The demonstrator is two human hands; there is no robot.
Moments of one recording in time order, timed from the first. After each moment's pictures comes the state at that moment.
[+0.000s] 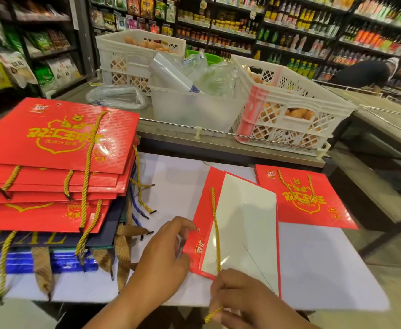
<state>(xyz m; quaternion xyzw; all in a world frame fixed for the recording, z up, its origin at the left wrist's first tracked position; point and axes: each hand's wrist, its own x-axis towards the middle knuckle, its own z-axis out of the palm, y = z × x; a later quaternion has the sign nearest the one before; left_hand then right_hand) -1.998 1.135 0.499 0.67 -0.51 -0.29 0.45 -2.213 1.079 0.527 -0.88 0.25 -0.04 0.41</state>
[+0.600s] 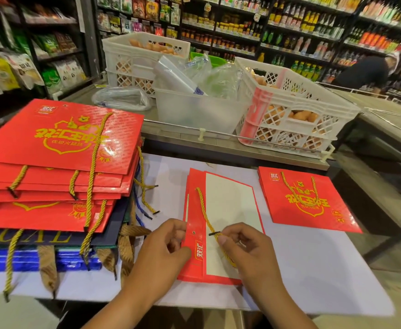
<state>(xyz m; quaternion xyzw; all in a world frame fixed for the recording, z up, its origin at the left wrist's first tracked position) -1.993 1.135 0.502 0.64 -0.42 -0.35 0.54 -2.167 1.049 0.519 -0.65 0.40 -0.39 0.52</state>
